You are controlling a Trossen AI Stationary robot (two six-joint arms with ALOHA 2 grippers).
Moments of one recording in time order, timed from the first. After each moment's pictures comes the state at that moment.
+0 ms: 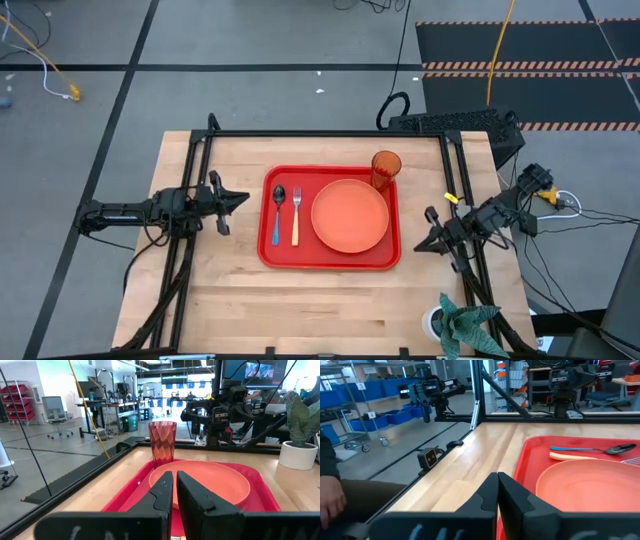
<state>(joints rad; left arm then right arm) 0.01 0.02 0.01 0.06 -0.24 0.05 0.63 0.00 0.06 -0.18 0.26 0.15</state>
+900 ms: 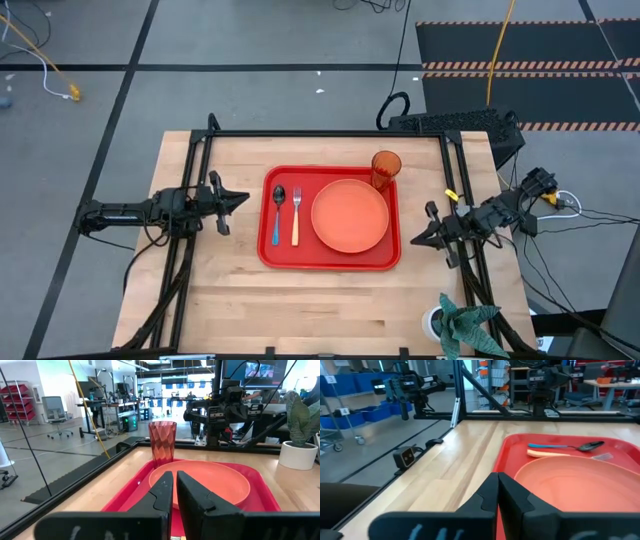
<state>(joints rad) 0.00 0.02 0.01 0.06 -0.24 0.05 0.56 0.00 0.07 -0.21 0.29 0.12</state>
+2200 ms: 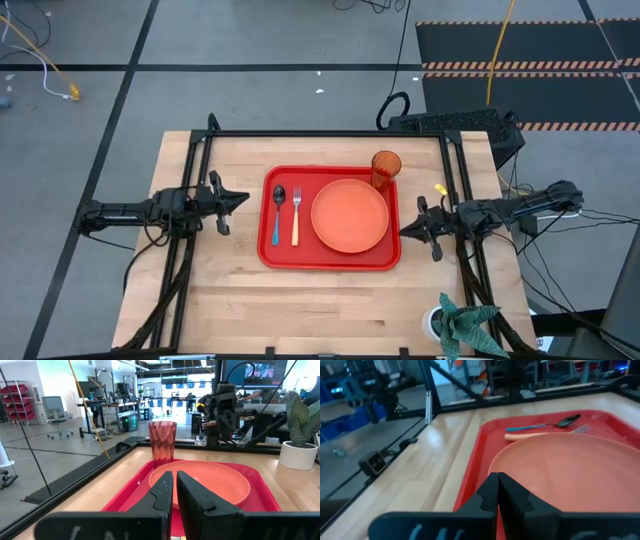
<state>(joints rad) 0.01 0.02 0.01 0.06 -0.24 0.05 0.24 0.19 0.02 -0.04 0.08 0.20</state>
